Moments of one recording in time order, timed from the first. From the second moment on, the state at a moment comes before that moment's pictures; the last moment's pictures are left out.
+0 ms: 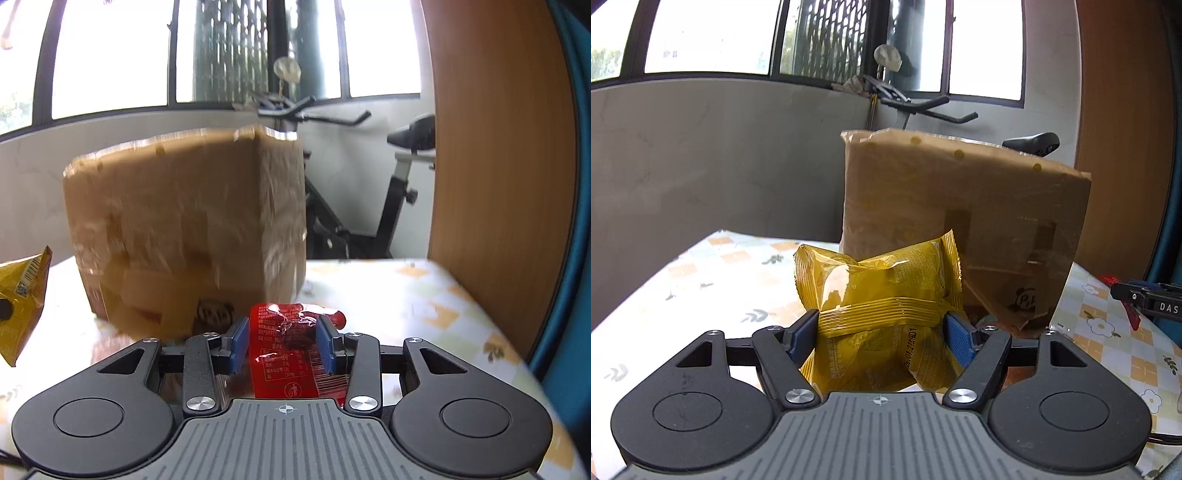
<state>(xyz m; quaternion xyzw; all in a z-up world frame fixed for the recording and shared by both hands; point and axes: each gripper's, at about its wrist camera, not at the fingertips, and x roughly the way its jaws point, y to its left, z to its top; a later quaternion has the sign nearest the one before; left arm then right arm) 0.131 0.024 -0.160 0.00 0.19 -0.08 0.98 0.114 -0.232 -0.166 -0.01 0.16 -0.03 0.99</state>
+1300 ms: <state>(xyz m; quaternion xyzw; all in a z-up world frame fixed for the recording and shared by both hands) 0.354 -0.073 -0.038 0.10 0.19 -0.19 0.96 0.285 -0.204 -0.060 -0.01 0.14 0.08 0.99</state>
